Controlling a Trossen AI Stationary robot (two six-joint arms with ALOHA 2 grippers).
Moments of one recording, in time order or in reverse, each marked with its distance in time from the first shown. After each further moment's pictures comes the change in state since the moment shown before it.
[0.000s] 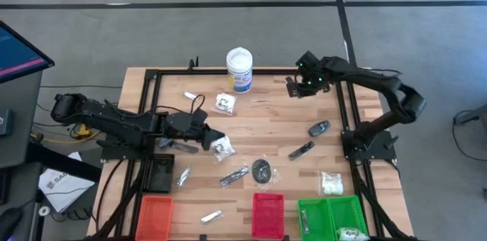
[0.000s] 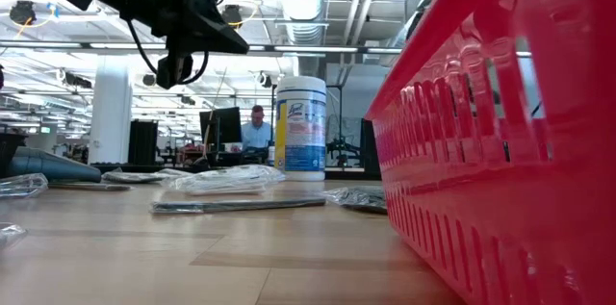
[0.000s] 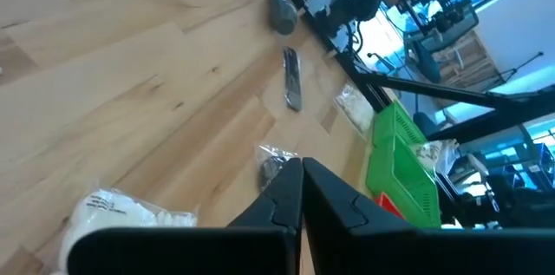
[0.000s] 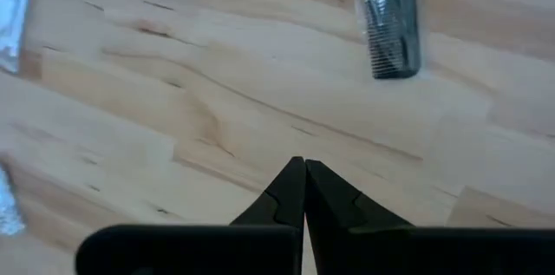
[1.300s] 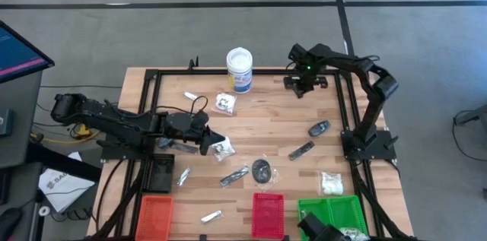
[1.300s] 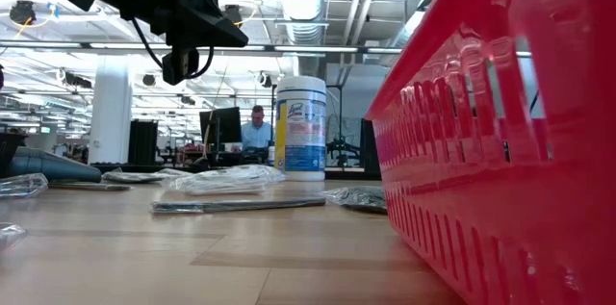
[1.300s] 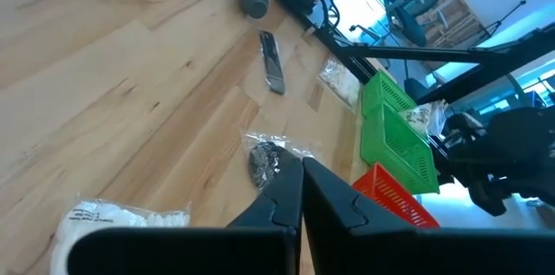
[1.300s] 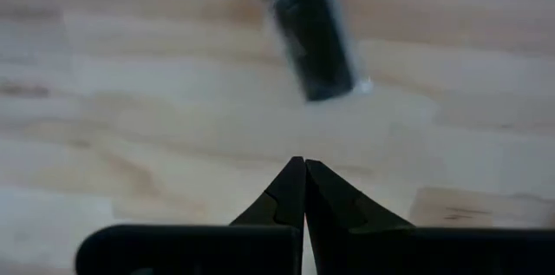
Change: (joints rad) left arm 0.000 0.000 0.000 0.014 0.076 0.130; right arm -0.138 0.330 0.249 -0.223 0.016 0.030
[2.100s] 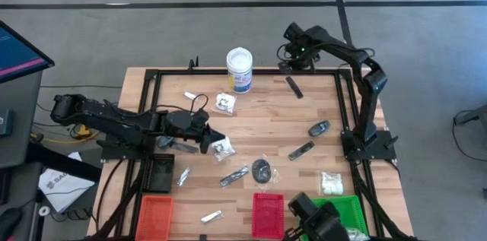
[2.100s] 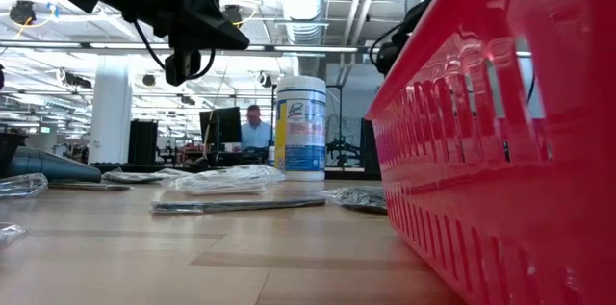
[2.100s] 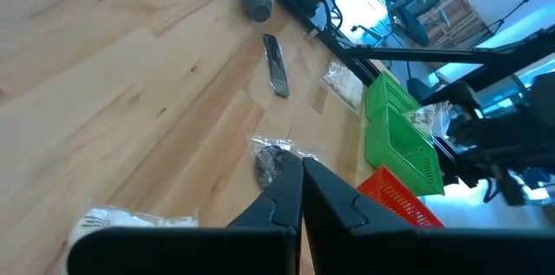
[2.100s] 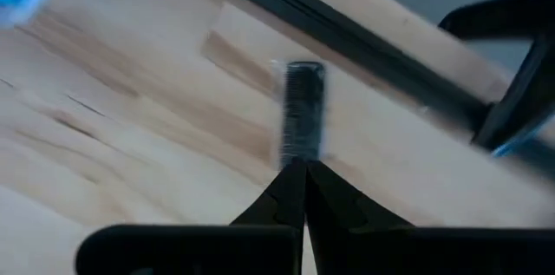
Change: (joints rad) left arm 0.030 0.000 0.000 0.000 0.023 0.015; right arm -0.036 0.146 0.346 -0.047 0.083 -0.503
